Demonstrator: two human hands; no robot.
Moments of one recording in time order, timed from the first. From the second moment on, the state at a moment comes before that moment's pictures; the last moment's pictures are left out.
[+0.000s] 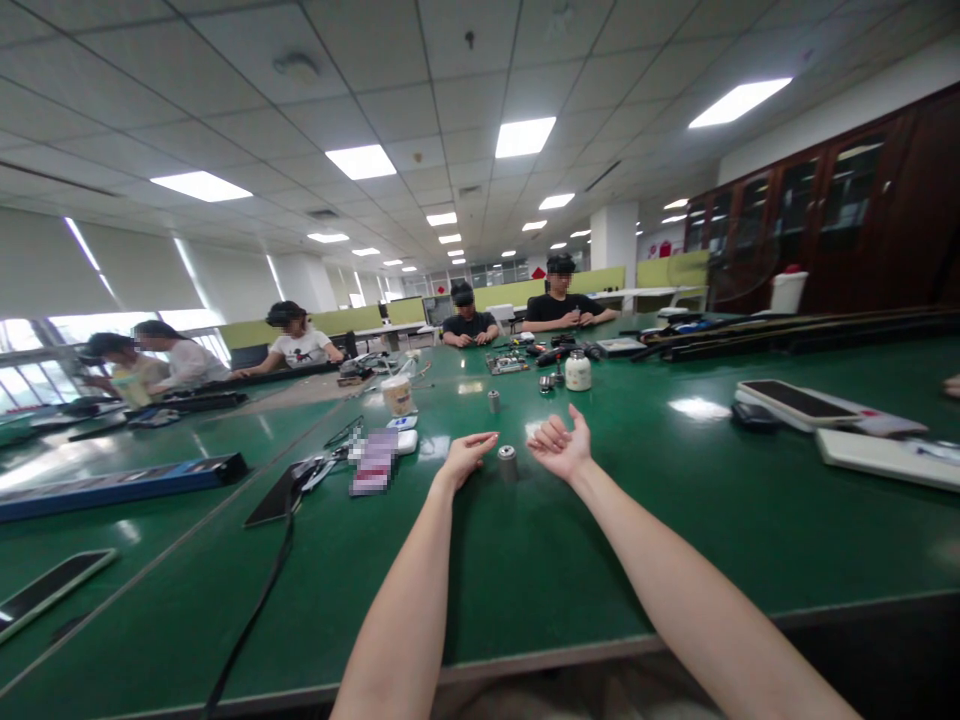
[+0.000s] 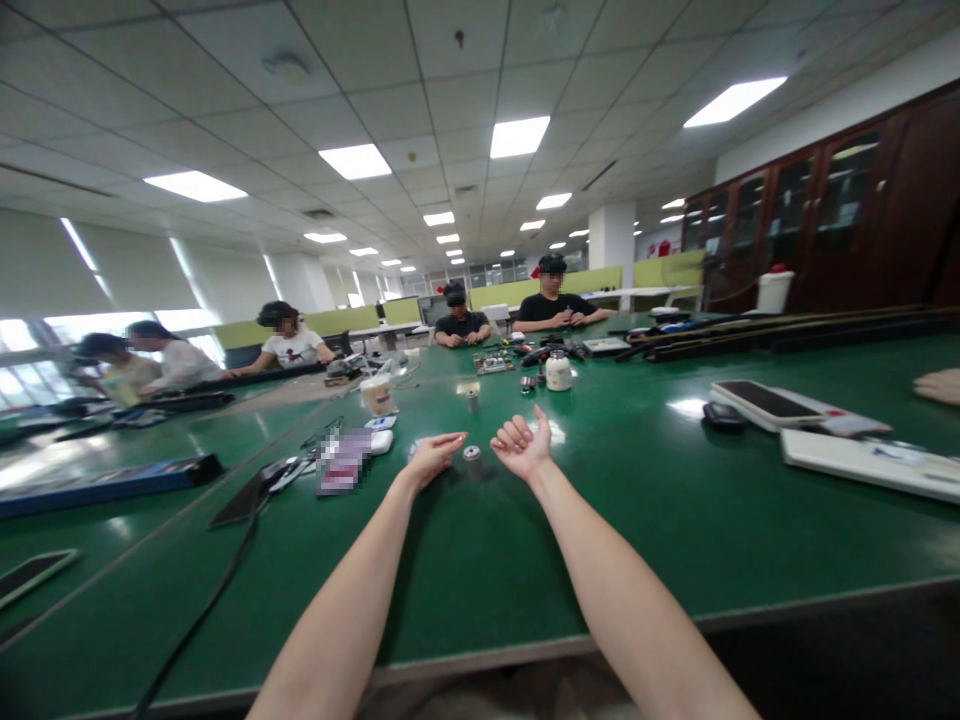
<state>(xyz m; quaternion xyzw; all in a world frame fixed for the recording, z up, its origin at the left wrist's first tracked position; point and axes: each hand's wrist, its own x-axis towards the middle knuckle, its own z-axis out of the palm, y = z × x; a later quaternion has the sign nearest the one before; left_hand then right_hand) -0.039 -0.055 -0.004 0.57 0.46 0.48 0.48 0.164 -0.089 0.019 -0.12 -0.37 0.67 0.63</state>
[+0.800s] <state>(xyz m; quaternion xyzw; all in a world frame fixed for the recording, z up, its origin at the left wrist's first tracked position) -0.044 -0.051 -0.021 0.68 0.55 0.46 0.16 0.167 -0.085 0.017 -0.09 -0.36 0.69 0.62</state>
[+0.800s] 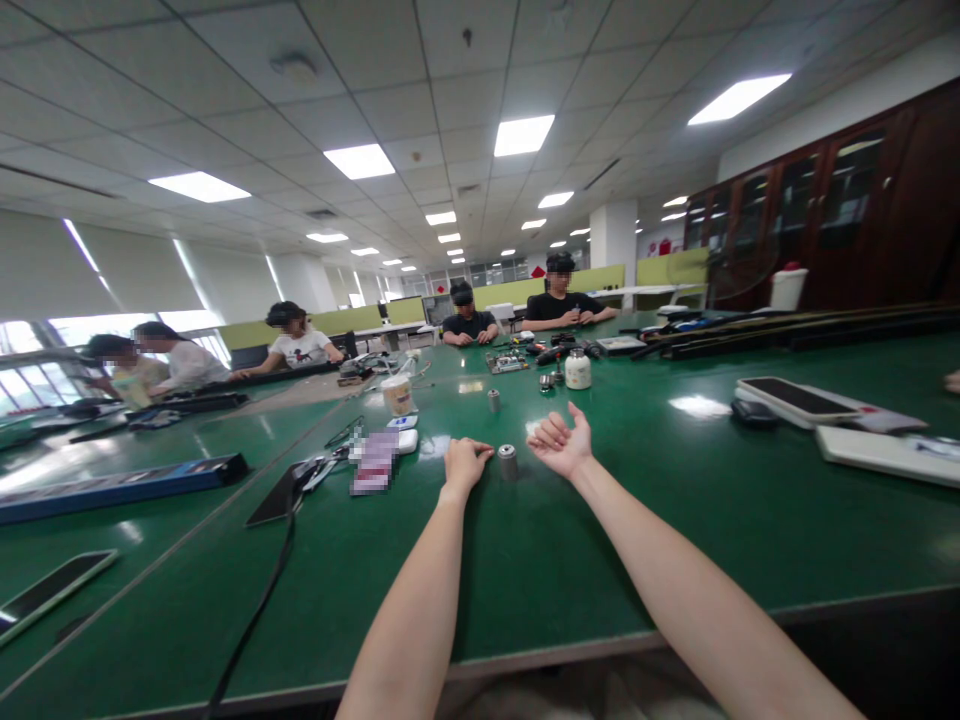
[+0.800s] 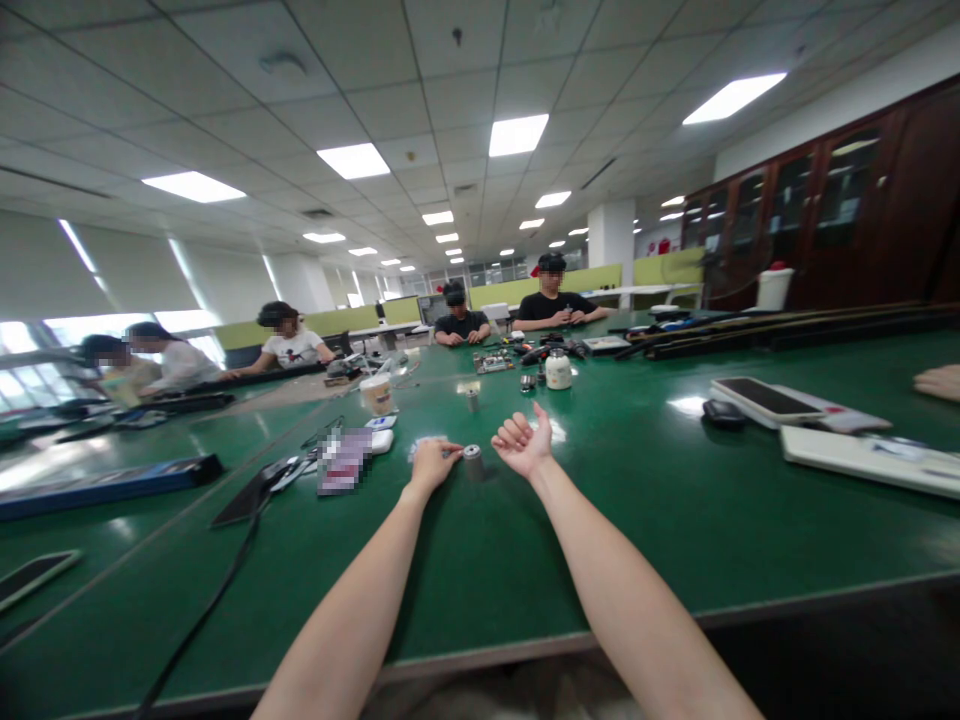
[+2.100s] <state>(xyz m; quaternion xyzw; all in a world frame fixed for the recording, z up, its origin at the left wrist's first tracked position) -0.031 -0.063 0.004 0.61 0.40 0.48 0.49 0.141 -0.065 -0.028 -0.41 -0.73 0.36 0.41</state>
